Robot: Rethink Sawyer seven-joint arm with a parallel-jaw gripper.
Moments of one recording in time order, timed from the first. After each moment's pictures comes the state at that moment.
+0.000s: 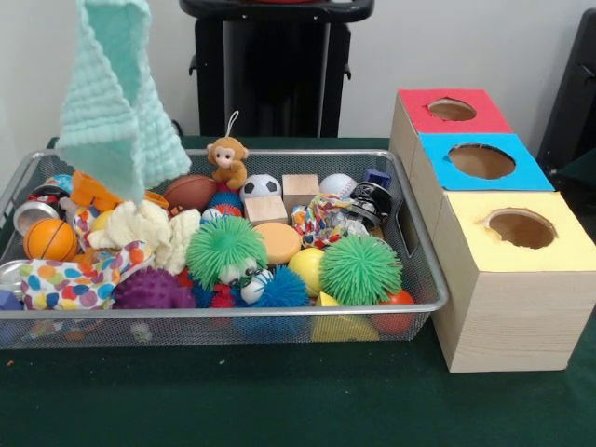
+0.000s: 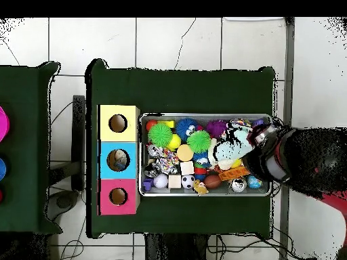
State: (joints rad) arm -0.60 -1.02 0.08 1.51 -0.02 1.07 2.09
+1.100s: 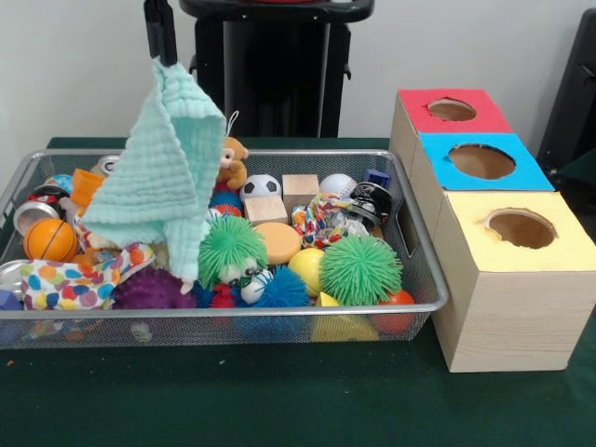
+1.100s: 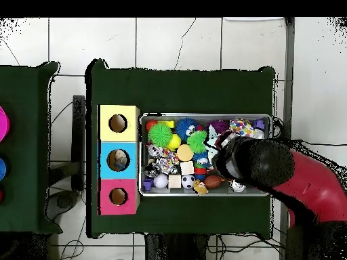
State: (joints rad) arm -0.58 -0.95 0.13 1.70 -0.06 0.79 2.09
